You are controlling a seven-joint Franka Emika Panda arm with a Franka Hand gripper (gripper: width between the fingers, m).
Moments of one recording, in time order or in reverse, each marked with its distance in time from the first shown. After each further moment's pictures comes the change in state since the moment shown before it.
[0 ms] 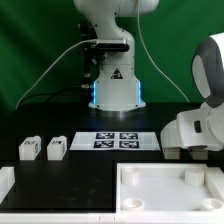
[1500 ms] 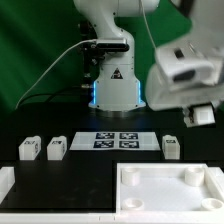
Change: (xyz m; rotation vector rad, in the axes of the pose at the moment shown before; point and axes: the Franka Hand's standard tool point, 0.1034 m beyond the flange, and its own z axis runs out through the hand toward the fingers) arm -0.046 0.051 -0.132 0.078 0.502 -0.088
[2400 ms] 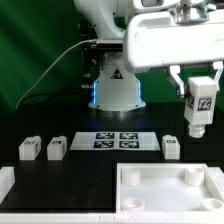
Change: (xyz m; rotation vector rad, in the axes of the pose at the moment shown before) arm 0.066 0.032 -0.099 -0.090 0.934 -0.069
